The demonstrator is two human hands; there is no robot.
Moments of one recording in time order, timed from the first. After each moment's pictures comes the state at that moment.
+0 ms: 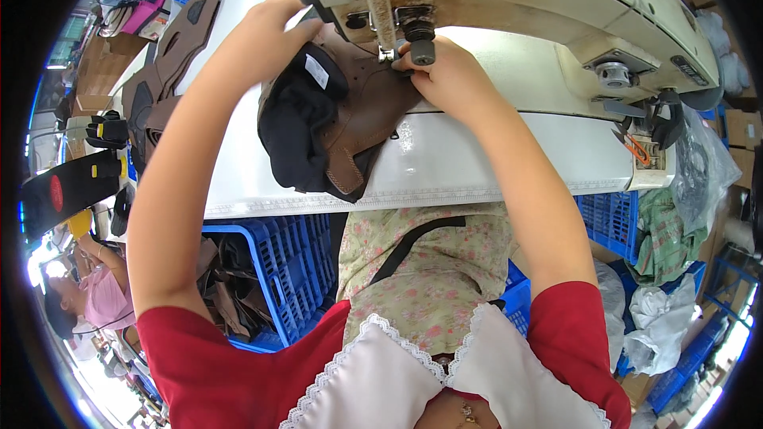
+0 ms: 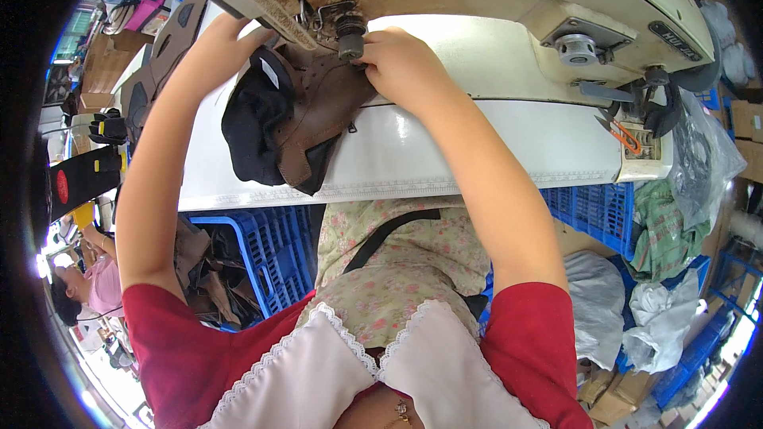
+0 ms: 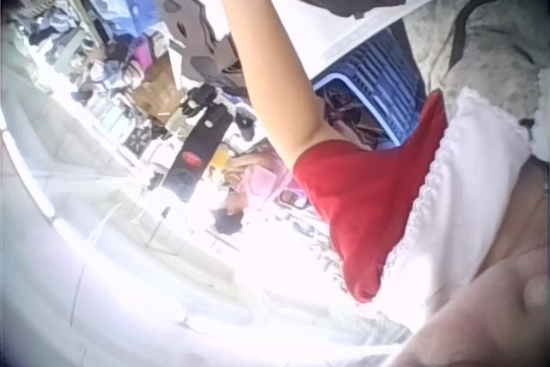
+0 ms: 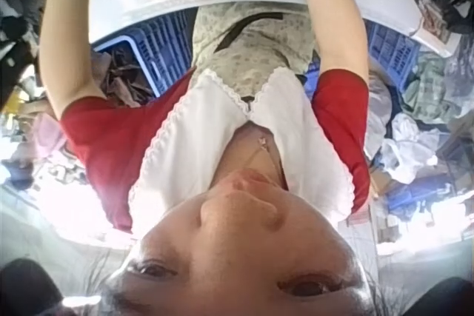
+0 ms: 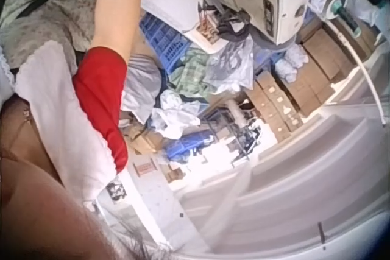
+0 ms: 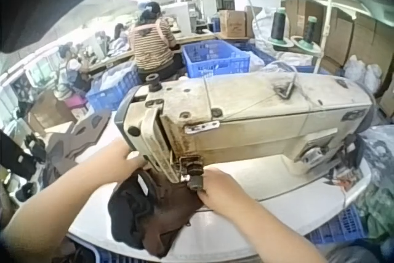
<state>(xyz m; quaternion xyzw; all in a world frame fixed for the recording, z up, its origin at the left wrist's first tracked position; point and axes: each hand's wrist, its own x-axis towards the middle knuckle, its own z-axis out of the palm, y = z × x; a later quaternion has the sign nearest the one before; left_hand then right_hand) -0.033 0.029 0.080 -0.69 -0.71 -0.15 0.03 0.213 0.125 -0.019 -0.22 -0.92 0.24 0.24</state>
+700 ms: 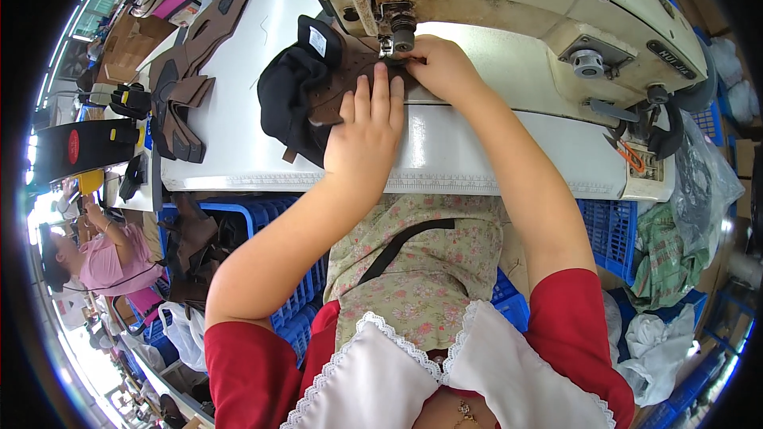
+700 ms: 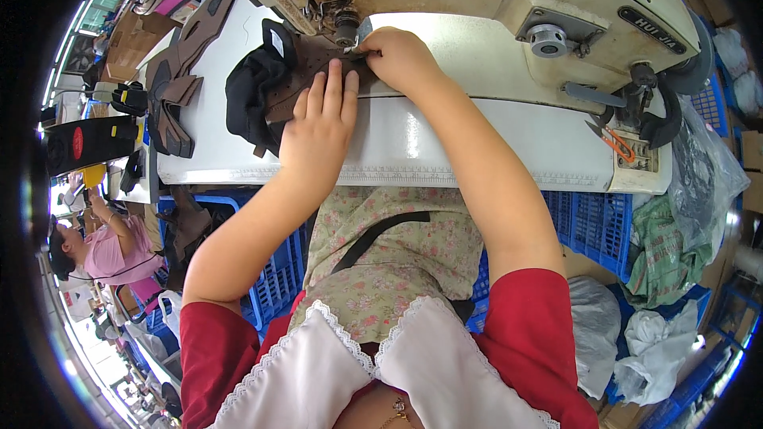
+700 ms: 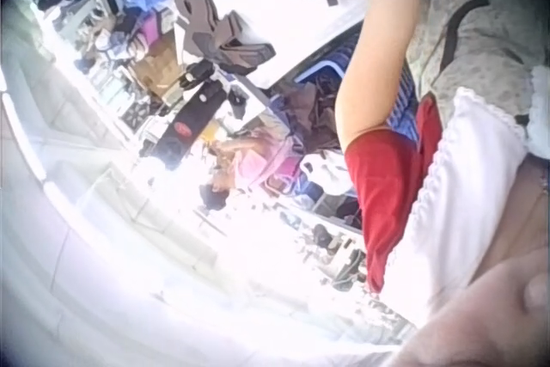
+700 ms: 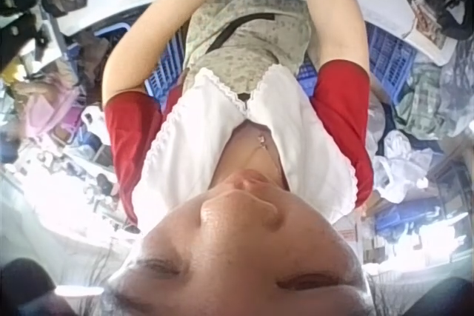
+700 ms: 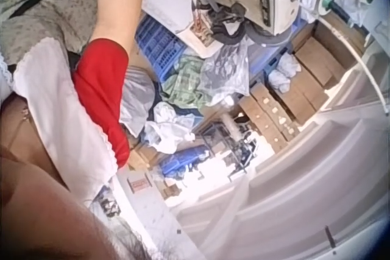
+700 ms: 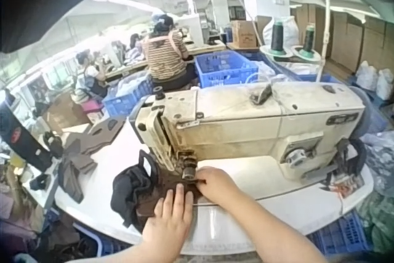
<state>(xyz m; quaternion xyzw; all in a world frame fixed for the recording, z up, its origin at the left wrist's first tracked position) 0.139 -0.042 0.012 -0.66 -0.69 0.10 0.28 0.214 0.139 -0.027 -0.24 -0.87 0.35 0.26</state>
